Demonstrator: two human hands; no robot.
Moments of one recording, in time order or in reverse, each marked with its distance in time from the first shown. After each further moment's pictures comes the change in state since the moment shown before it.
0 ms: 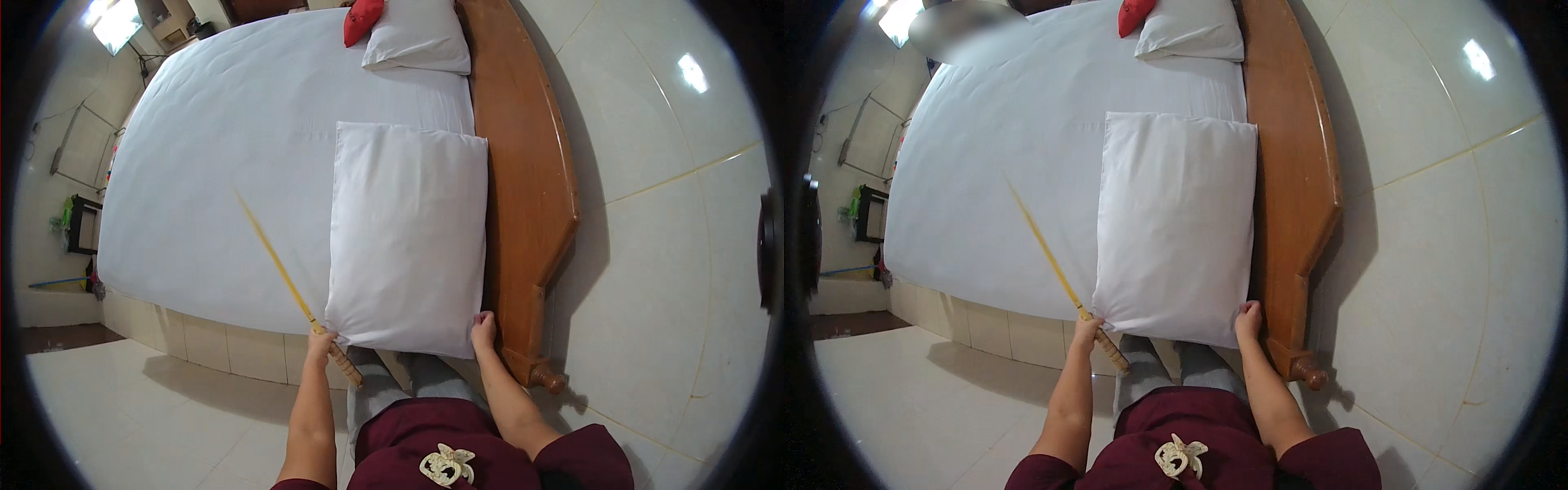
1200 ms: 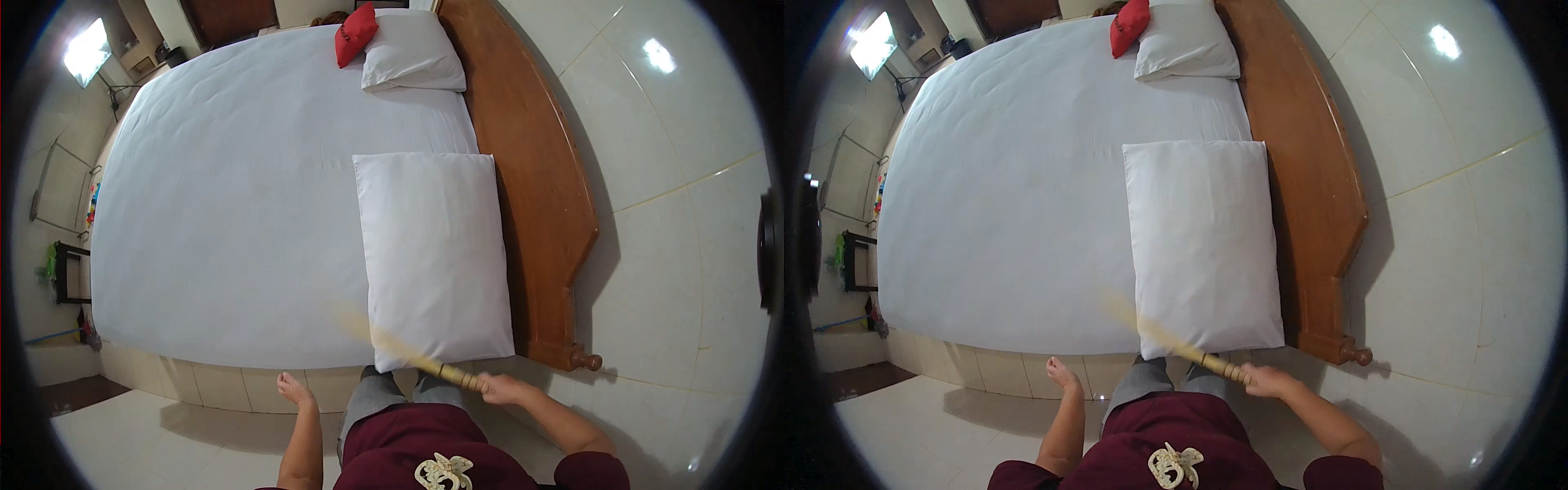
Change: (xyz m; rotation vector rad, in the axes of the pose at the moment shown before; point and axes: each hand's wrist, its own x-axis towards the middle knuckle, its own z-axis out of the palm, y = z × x) left_hand 0.032 0.017 -0.179 0.297 0.698 0.191; right_hand -0.147 -0.148 -0.087 -0.340 -0.928 -0.105
